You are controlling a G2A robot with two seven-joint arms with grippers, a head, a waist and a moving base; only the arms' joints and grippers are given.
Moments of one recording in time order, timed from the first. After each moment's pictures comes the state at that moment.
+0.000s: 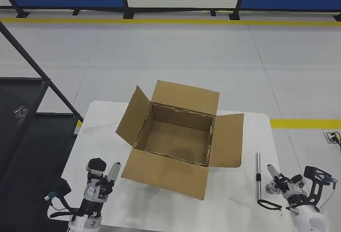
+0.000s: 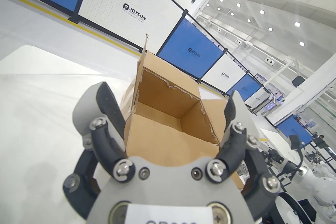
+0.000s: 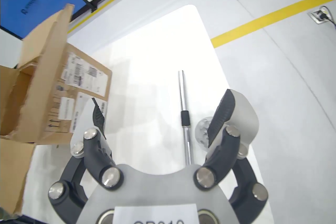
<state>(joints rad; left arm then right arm) 1.70 -1.29 -1.54 -2.02 0.75 -0.27 0.22 -1.63 -1.29 1.79 -1.94 -0.83 0.15 0.34</state>
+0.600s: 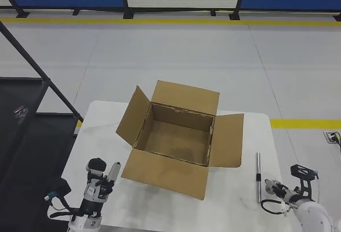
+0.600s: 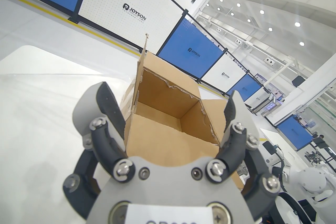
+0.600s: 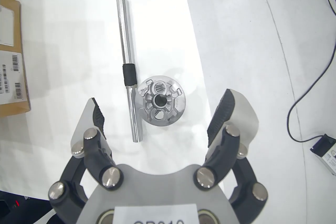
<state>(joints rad) 1.70 -1.29 -1.54 -2.02 0.75 -0.27 0.22 -1.48 -1.25 1.81 -1.77 -1.01 0.15 0.82</state>
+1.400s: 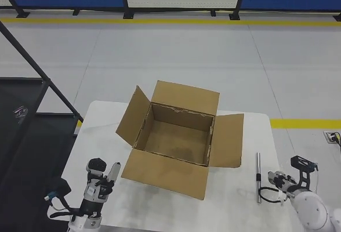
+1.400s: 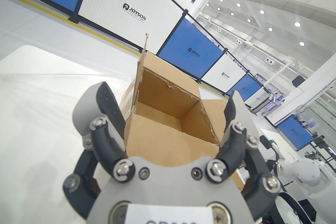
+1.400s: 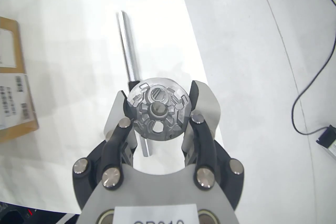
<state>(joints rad) 1.70 -1.29 -1.54 -2.02 0.75 -0.27 0.22 -1.43 -1.24 1.79 -1.82 -0.96 0.26 0.79</state>
